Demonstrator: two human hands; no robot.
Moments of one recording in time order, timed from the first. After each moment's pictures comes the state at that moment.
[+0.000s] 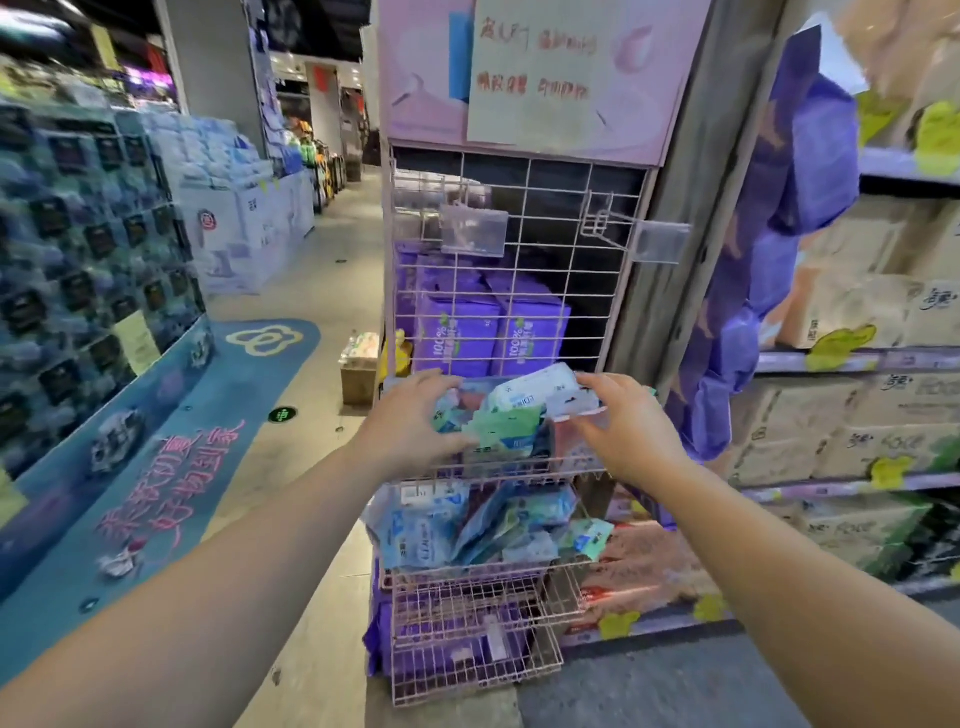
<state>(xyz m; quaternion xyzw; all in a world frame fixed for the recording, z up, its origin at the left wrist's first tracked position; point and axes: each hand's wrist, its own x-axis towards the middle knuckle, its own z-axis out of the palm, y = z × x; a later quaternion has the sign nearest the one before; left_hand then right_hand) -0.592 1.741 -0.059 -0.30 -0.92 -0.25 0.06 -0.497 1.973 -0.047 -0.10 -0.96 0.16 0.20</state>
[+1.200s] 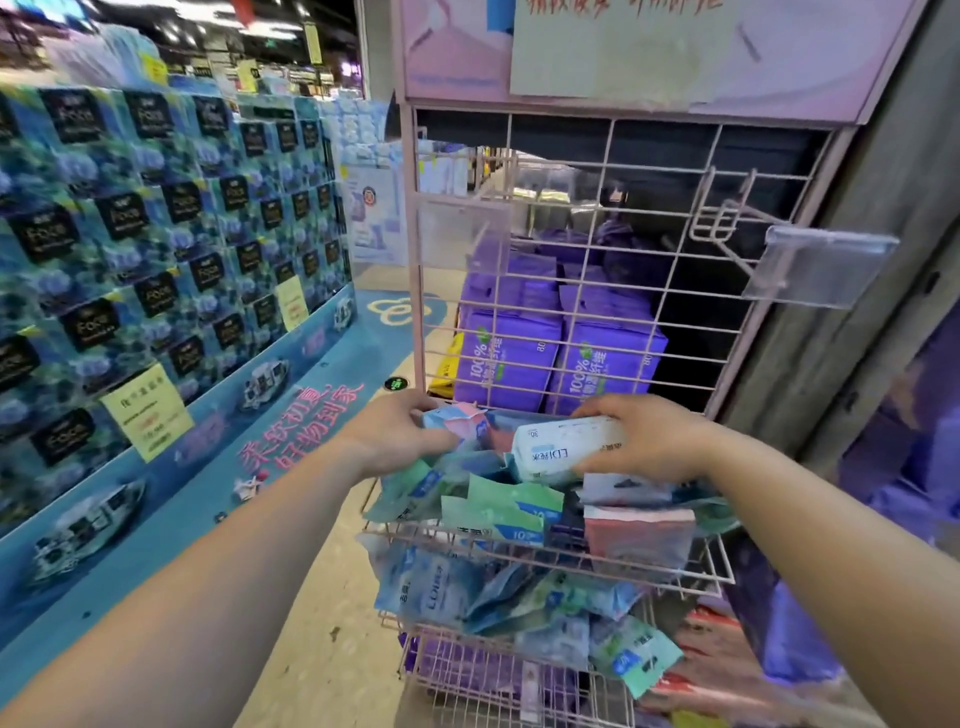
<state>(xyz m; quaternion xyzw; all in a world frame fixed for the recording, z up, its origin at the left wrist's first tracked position) -0.668 1.763 -0.070 -0.03 -0.90 -0.42 -0.08 -0.647 2.041 -0.032 0.13 -0.98 0.16 -0.08</state>
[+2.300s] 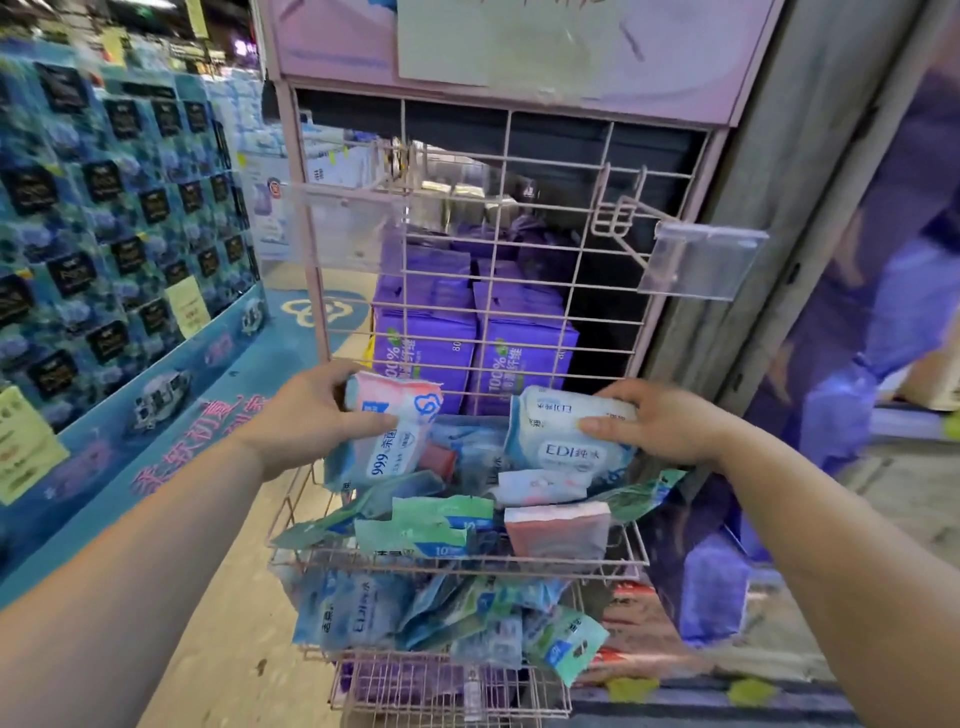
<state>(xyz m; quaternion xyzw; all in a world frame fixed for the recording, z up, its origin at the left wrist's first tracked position) -0.688 1.773 -0.059 -0.15 -0.85 -0.51 -0.03 -0.632 2.118 -0.025 -0.01 -0.96 0.27 -0.02</state>
